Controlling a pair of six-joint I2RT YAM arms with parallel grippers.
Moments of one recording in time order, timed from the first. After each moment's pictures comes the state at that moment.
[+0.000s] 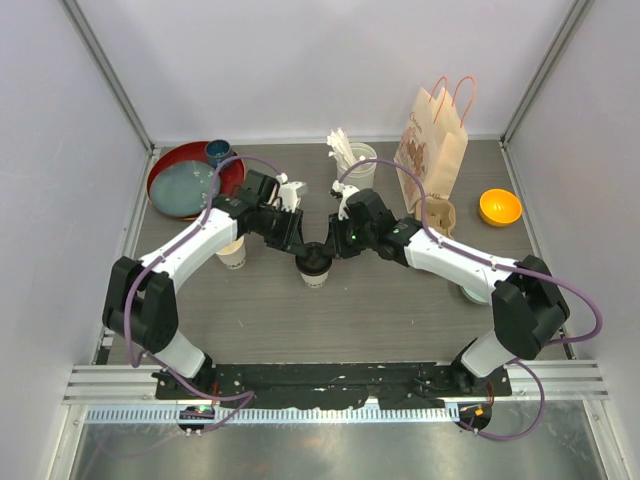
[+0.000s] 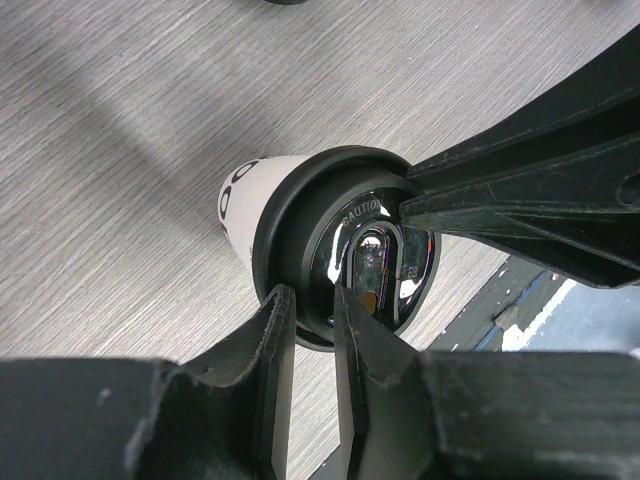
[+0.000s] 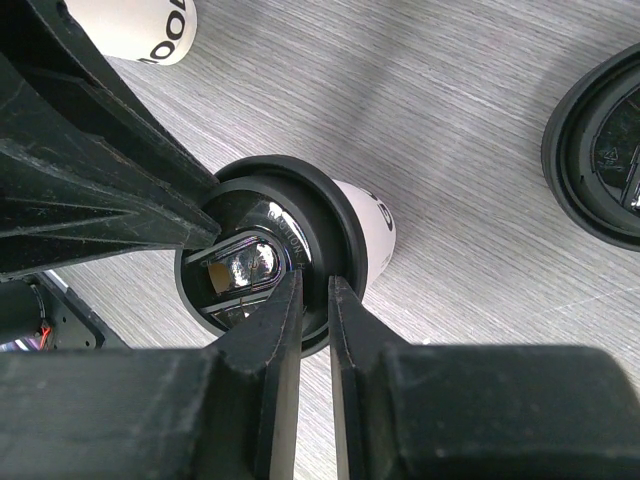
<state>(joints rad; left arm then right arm) -0.47 1.60 1.20 -0.62 0.50 -0.13 0.73 1.55 1.08 -0.25 -0.17 0.42</state>
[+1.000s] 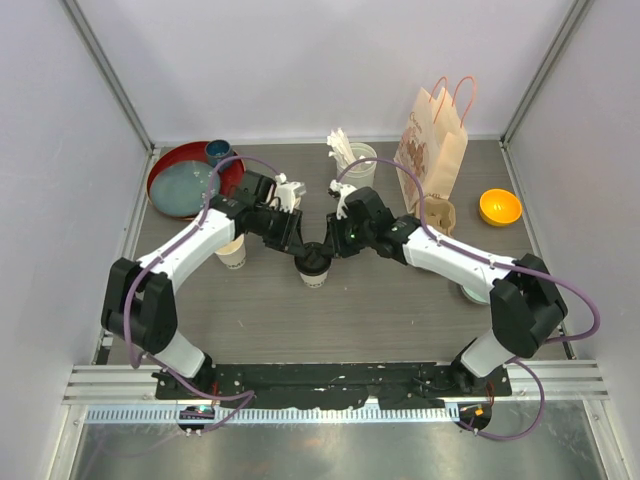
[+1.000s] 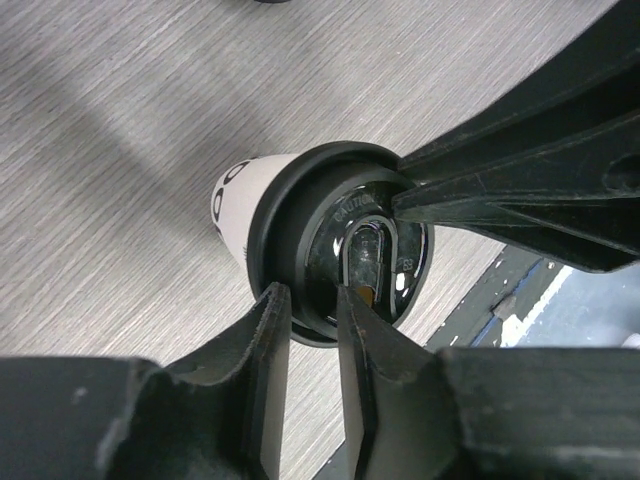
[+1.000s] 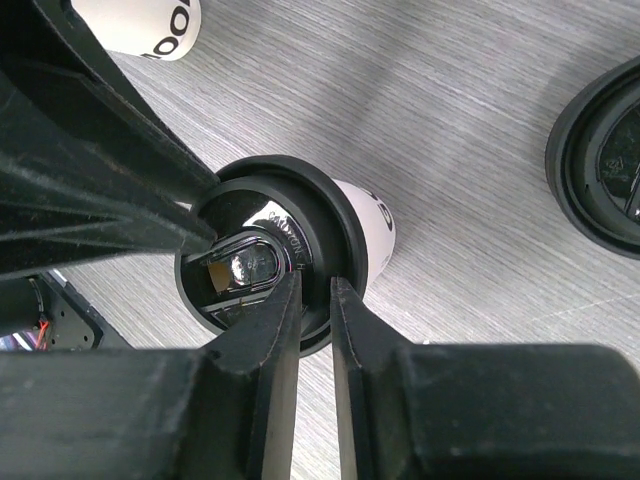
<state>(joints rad) -0.44 1.58 1.20 -0.62 0.56 -0.11 0.72 1.55 1.10 -0.26 -0.18 0.41</state>
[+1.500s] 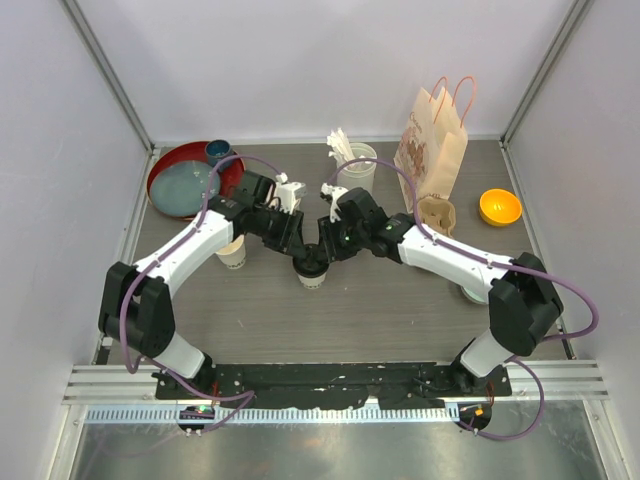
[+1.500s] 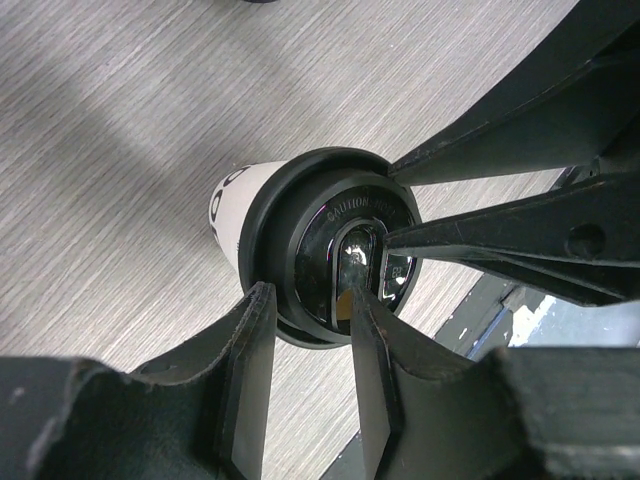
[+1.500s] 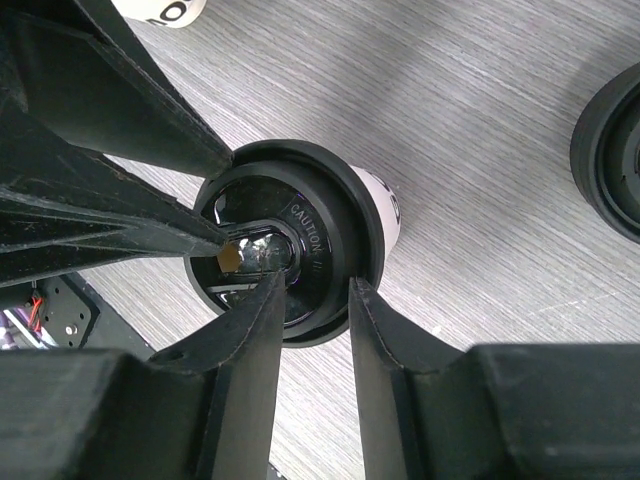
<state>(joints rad) -0.45 1.55 1.19 -0.62 0.56 -0.07 0.76 1.57 1.16 -0.34 -0.18 0.38</state>
